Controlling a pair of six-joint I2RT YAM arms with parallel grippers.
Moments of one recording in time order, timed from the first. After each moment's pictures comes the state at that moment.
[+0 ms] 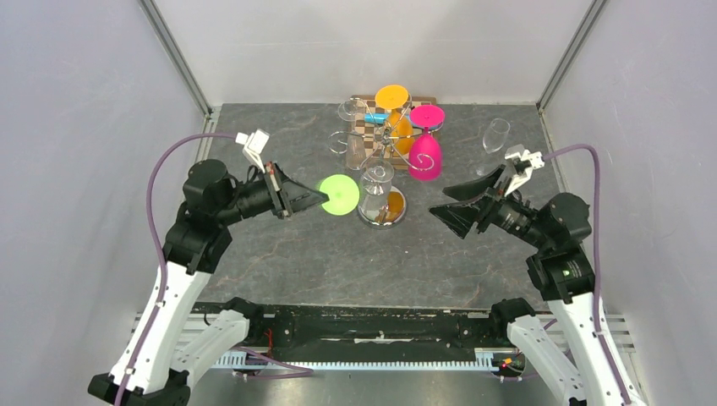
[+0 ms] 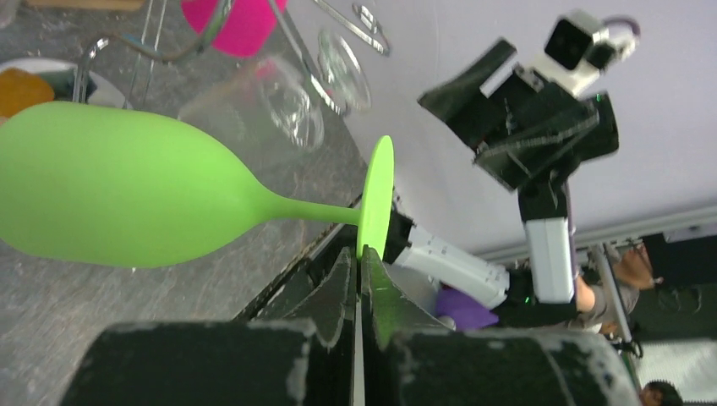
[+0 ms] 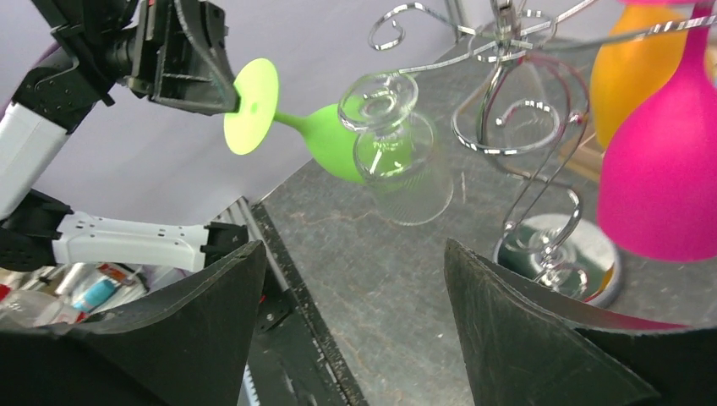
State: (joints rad) left arm -0.33 0.83 1.09 -0.41 0.70 -0.82; right arm 0.23 0.59 0.84 -0.13 -0.74 0.49
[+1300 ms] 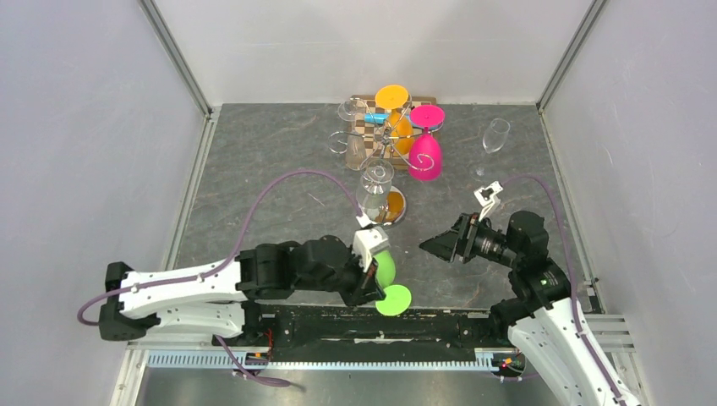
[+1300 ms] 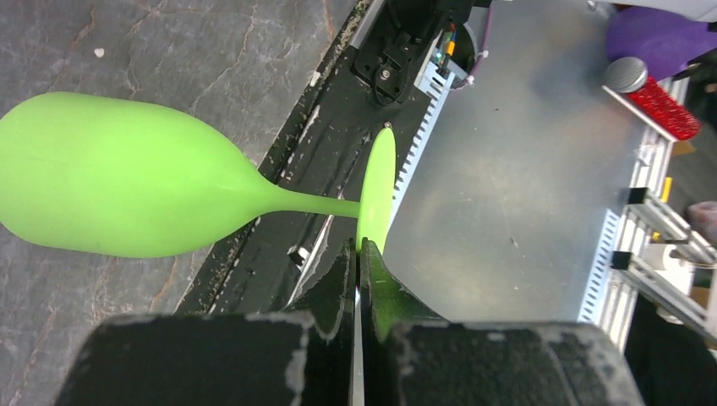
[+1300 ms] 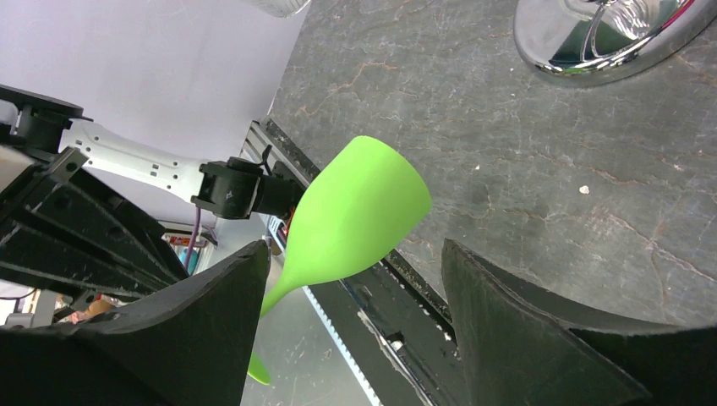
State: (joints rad) left arm -1.34 0.98 0.94 -0.50 0.07 -0.53; right arm 0.30 0.51 0.52 -0.32 -0.70 0.68
